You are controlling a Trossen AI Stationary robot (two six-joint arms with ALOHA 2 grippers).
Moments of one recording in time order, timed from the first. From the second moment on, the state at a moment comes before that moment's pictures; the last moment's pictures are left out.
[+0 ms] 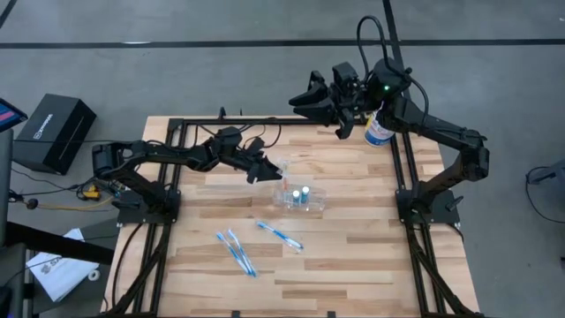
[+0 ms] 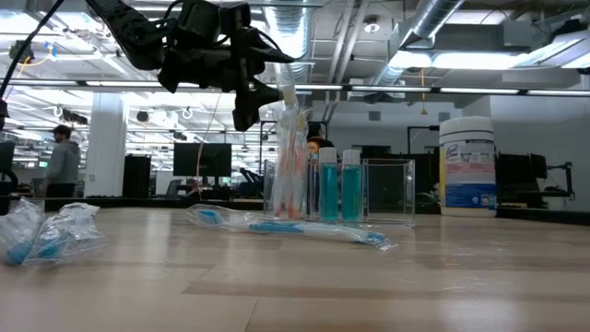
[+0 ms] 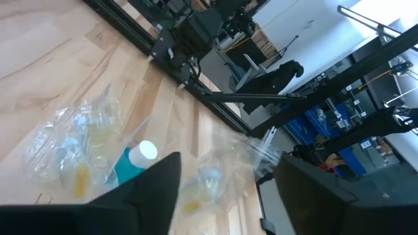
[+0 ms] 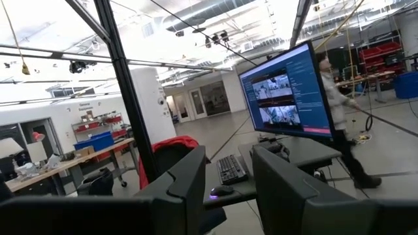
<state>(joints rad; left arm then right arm) 0.35 1.49 0.72 0.54 0.60 -0.69 -0.33 1.48 1.64 0.16 -0.61 0.44</state>
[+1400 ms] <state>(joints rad) 0.42 0.95 0.76 0.61 0.57 -0.97 -0.19 1.61 1.64 0.38 -0.63 0.39</state>
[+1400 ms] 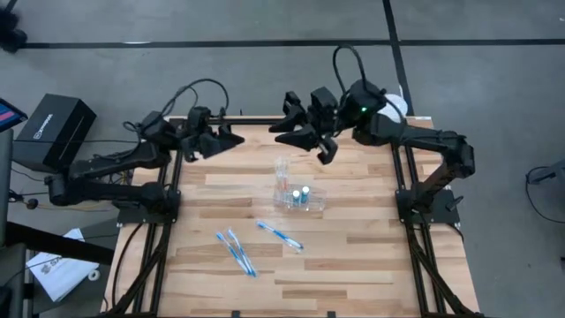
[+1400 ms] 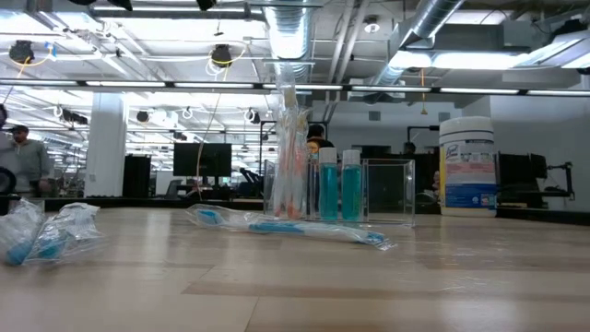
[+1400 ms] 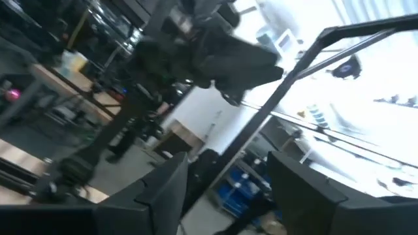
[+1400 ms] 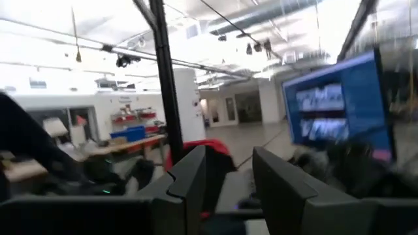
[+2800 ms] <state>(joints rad) 0.44 0.79 0.76 -0.55 0.95 -0.15 0.20 1.94 2.02 -0.38 -0.21 0.68</state>
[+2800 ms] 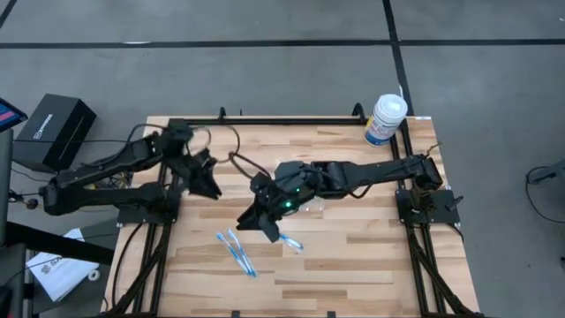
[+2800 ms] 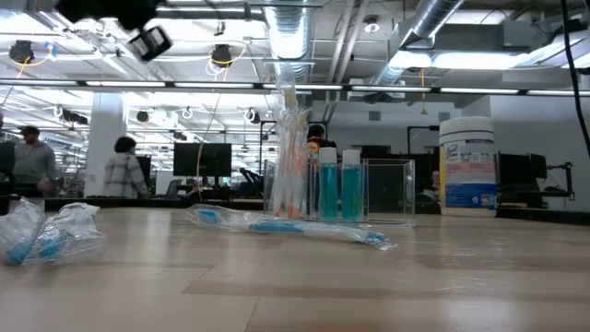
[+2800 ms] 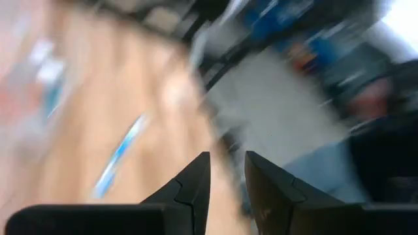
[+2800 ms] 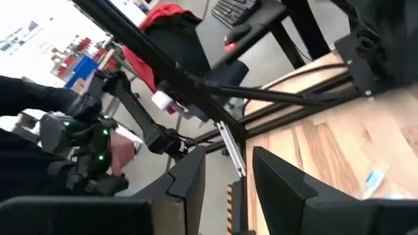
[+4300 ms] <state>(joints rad) -0.39 1.17 0.52 -0.52 0.08 -0.01 0.13 1.94 2.02 -0.38 -0.43 0.55</state>
